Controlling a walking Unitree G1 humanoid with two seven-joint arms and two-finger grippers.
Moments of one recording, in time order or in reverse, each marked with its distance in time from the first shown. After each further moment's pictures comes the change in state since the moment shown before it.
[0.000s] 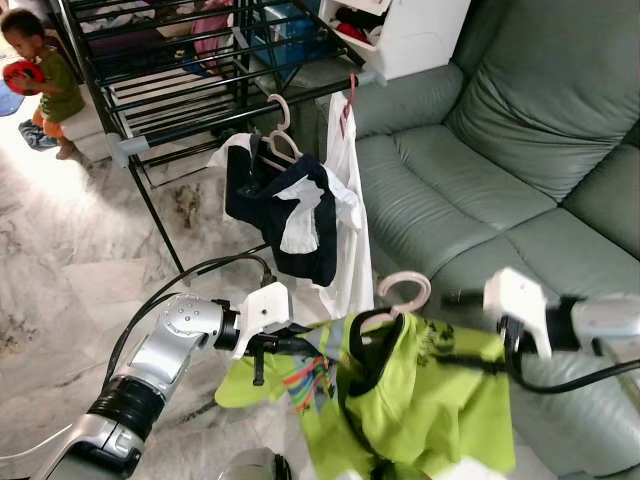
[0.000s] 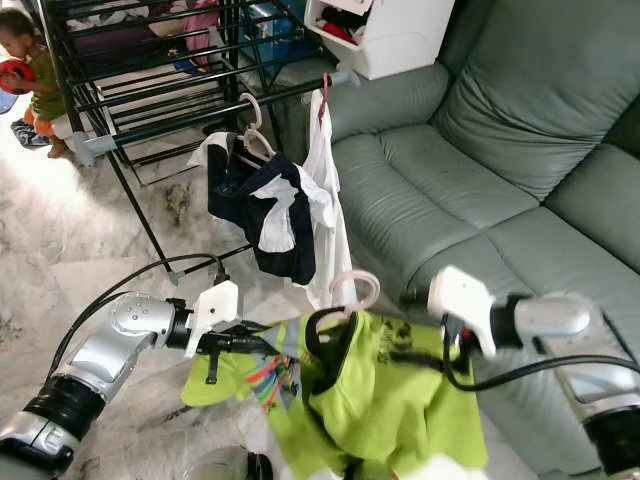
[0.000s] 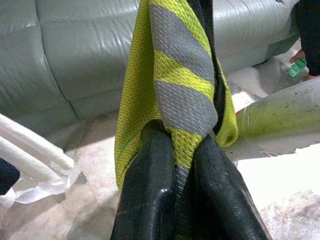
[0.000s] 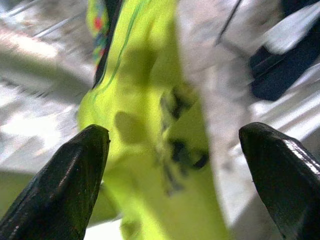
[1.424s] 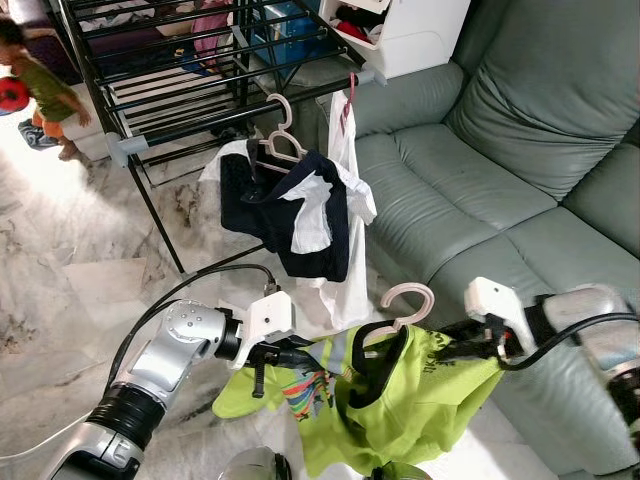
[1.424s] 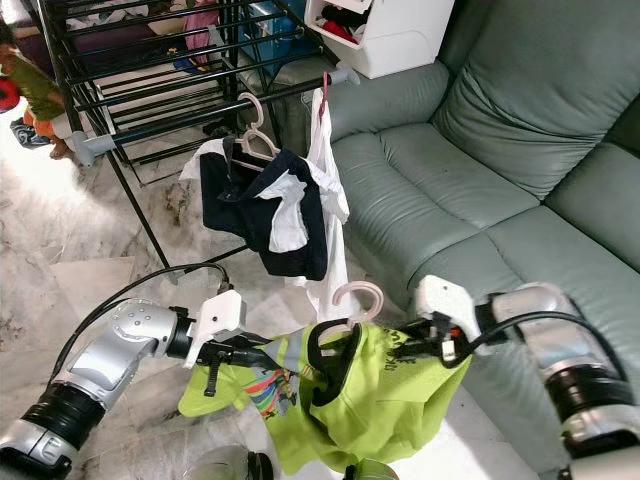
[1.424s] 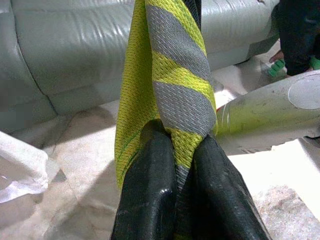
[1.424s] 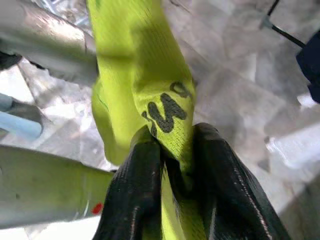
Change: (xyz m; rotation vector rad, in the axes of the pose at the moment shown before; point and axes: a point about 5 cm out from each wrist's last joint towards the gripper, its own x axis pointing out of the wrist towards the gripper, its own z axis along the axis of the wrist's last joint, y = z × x) left arm 0.005 -0.009 -0.002 -0.053 0.011 -0.056; right arm 0.023 -0.021 -0.009 0.019 0.026 0.162
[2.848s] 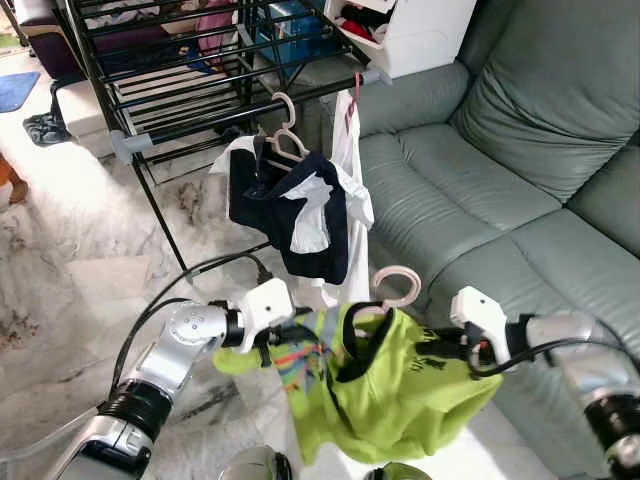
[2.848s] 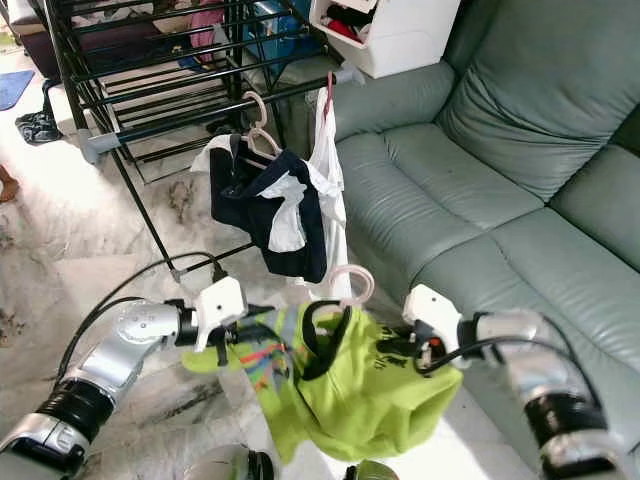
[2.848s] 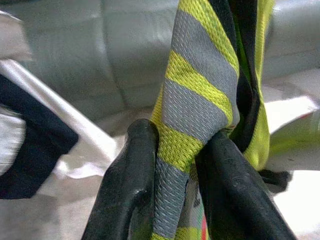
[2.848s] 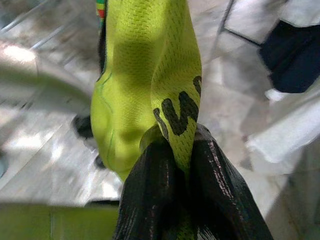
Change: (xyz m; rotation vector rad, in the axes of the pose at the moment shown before) left arm -0.001 0.021 -0.009 0.083 -0.001 0.319; right arm 0.028 0.009 -0.020 0.086 -0.079 -0.232
